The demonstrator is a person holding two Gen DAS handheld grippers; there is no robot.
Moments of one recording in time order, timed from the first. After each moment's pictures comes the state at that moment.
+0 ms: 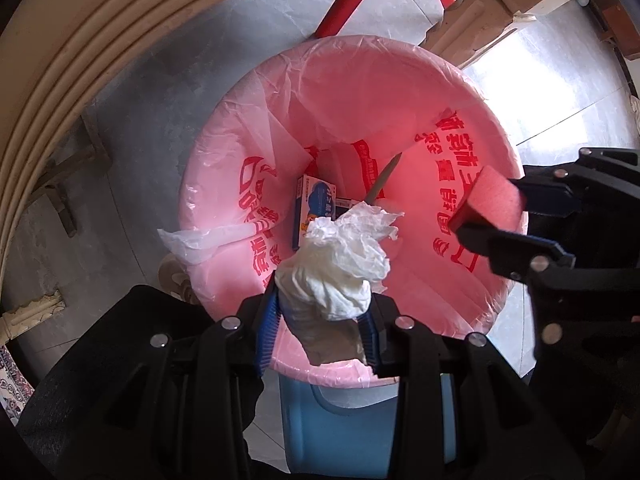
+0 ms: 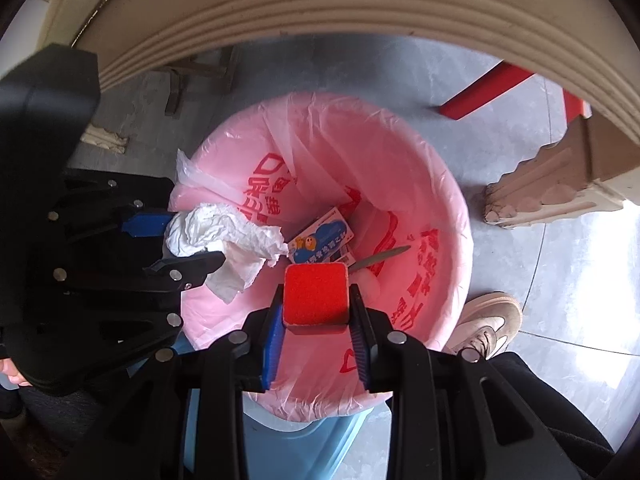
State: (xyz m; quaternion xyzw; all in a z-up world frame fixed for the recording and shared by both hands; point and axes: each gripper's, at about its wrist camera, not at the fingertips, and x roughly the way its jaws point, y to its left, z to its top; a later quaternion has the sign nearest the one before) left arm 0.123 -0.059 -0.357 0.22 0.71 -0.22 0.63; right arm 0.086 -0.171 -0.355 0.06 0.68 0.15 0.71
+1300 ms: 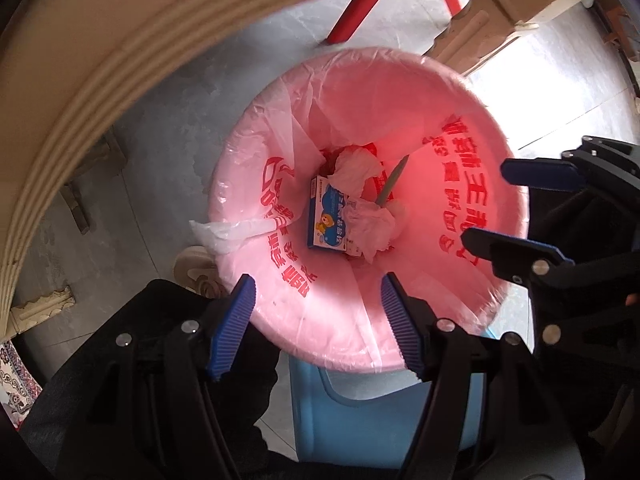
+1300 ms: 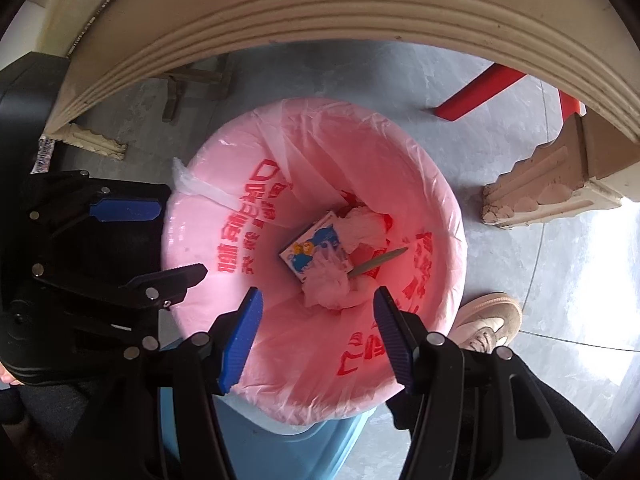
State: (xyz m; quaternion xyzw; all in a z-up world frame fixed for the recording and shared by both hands) left arm 0.122 -0.049 -0.336 0.23 0.70 -0.21 0.64; right arm 0.081 -0.178 -0.341 0.08 0.67 0.15 0.72
